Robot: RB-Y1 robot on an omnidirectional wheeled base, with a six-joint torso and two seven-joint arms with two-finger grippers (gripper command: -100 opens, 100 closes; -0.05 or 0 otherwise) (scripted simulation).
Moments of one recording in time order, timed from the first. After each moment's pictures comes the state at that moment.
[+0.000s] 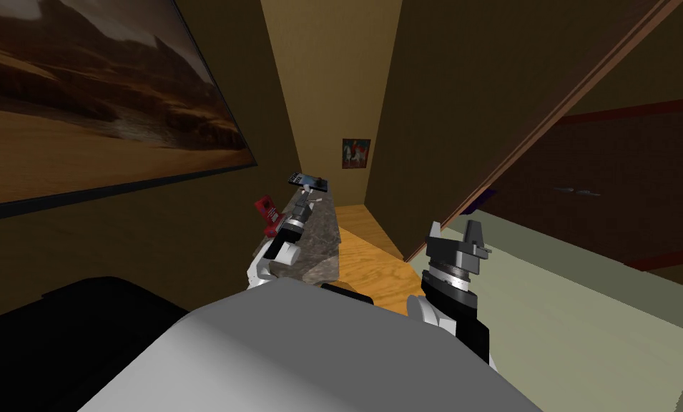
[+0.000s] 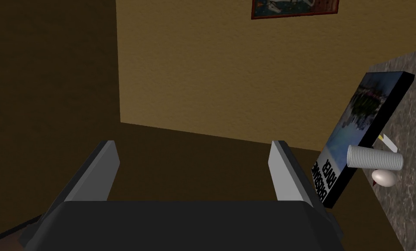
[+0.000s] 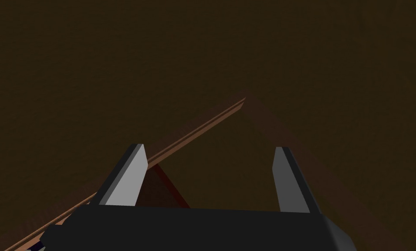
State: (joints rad) left arm 0.29 0.20 0.02 -2.23 0.01 -0.04 0.06; right arm 0.54 0.05 0.05 -2.28 -0.10 -0.55 -0.06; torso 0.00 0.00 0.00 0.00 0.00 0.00
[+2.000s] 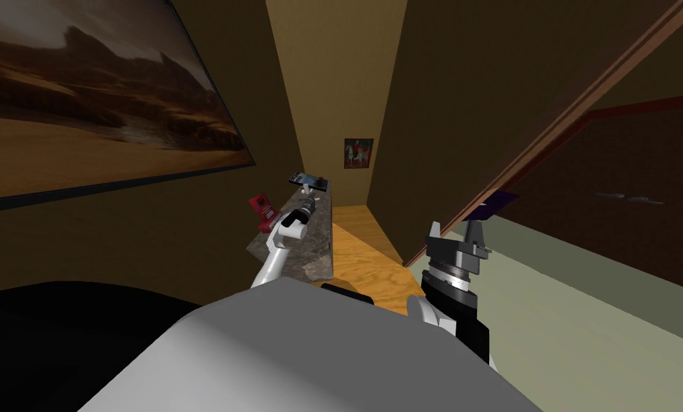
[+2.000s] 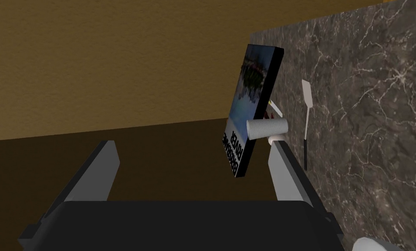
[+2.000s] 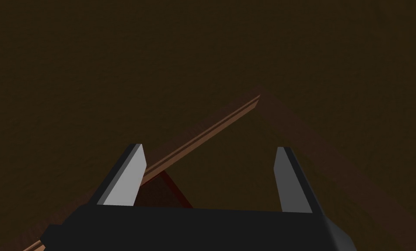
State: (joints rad) left arm -0.06 0.21 0.12 -2.01 0.06 0.51 0.03; right arm 0.54 0.05 0.05 -2.28 -0.10 -0.55 -0.06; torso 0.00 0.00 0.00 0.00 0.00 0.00
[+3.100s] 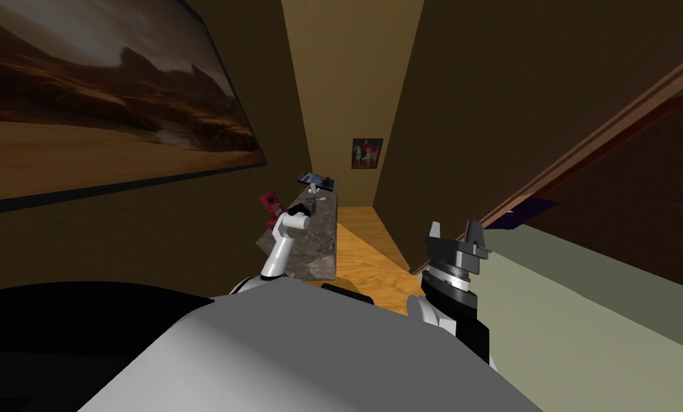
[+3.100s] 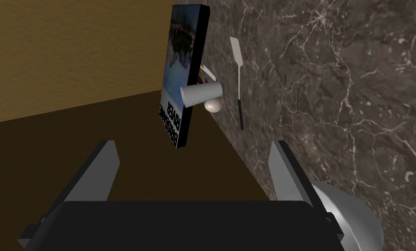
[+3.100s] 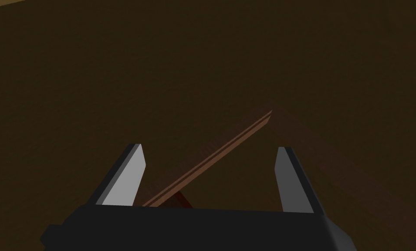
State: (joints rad) left arm -0.21 0.21 0.17 -1.89 0.06 0.82 0.03; right arm 0.54 0.05 0.05 -2.28 -0.10 -0.55 -0.06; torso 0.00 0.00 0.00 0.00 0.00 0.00
